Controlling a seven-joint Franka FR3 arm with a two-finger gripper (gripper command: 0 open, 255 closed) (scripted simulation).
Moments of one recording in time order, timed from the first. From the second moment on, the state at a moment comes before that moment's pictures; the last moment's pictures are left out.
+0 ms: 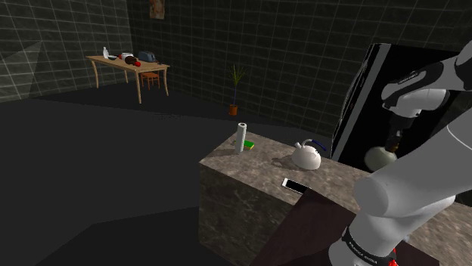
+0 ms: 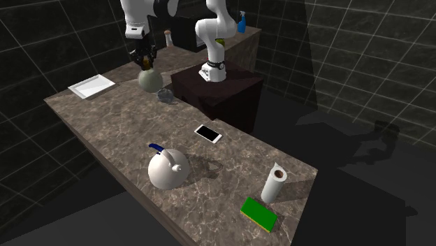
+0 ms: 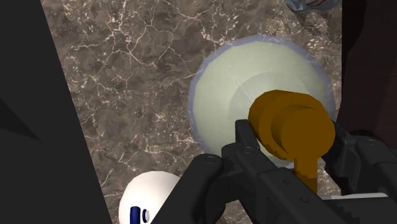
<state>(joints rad) -0.65 -0.27 -0.79 -2.32 -0.32 2.15 -1.39</state>
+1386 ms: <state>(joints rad) -0.61 -0.03 -0.89 -2.45 -0.16 2.47 -1.52</state>
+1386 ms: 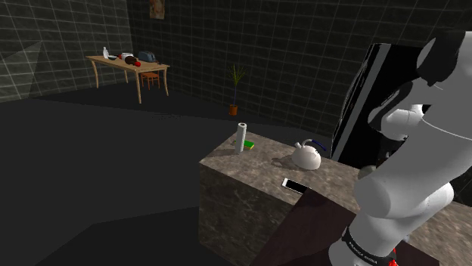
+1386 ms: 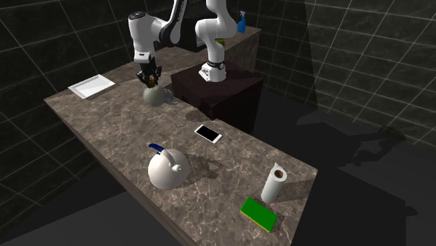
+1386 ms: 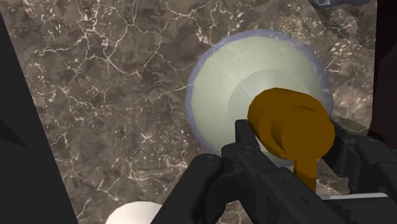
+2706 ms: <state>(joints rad) -0.76 0.31 -0.69 -2.47 0.31 2.74 -1.84</state>
